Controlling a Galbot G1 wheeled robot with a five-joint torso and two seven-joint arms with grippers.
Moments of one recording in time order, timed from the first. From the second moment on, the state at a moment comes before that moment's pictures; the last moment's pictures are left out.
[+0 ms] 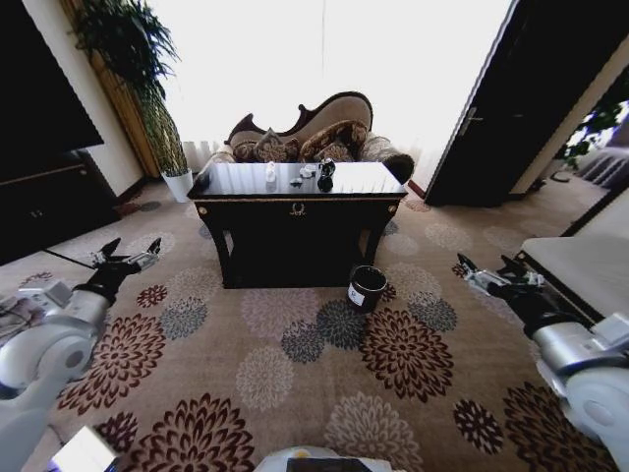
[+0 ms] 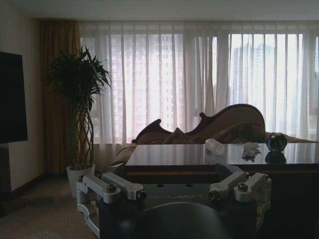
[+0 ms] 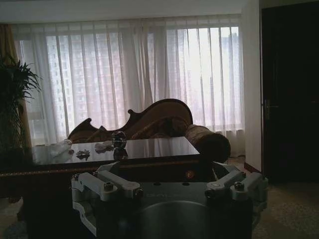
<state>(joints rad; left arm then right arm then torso) 1.52 -0.70 -1.00 -2.13 -0.97 0.16 -0.16 -1.75 0.92 1.23 2.38 1.00 -0.28 0.10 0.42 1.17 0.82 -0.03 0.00</state>
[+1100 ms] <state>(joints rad) 1.52 -0.70 -1.00 -2.13 -0.97 0.16 -0.17 -1.77 0.93 1.22 2.38 1.00 -0.24 0.09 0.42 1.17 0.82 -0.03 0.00</state>
